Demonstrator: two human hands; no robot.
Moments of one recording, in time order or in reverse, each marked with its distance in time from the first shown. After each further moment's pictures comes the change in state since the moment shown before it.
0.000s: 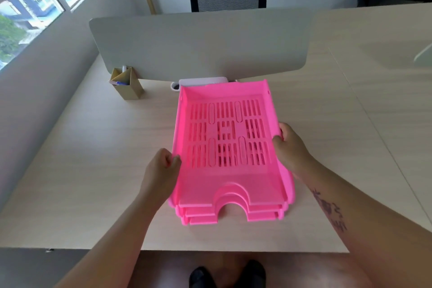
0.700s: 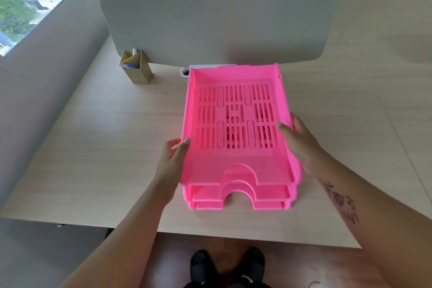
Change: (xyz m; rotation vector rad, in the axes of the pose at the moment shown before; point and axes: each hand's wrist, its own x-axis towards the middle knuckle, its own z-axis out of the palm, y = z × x) left_hand -0.012 -0.011 0.005 -0.558 -0.212 -0.165; right_hand 0.003 0.010 0.003 0.191 -0.096 0.110
